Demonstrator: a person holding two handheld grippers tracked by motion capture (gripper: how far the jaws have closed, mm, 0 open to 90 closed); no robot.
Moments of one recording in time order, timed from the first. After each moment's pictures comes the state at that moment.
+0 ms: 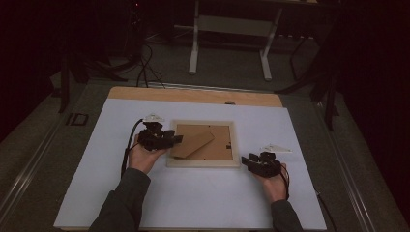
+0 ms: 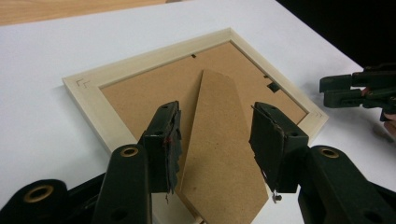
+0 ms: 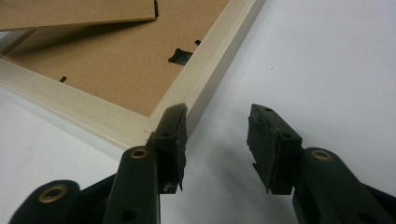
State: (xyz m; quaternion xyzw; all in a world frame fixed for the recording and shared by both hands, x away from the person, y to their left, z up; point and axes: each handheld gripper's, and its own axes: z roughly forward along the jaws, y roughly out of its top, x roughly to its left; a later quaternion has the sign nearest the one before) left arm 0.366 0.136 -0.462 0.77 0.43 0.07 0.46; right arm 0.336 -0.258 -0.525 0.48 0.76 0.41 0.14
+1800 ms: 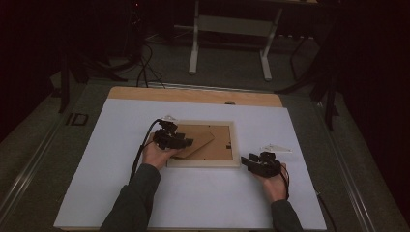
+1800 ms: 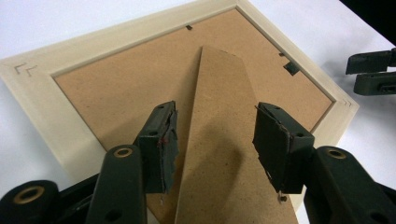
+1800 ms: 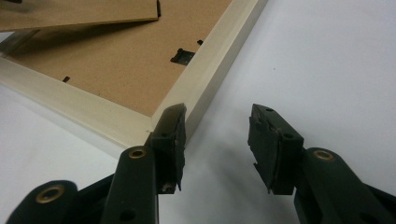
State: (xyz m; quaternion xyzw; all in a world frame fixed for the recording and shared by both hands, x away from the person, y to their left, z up) left arm 0.395 0.103 -0.492 0.80 0.43 0.04 0.42; right arm 0.336 -0.258 -0.525 0.48 0.76 0.42 0.14
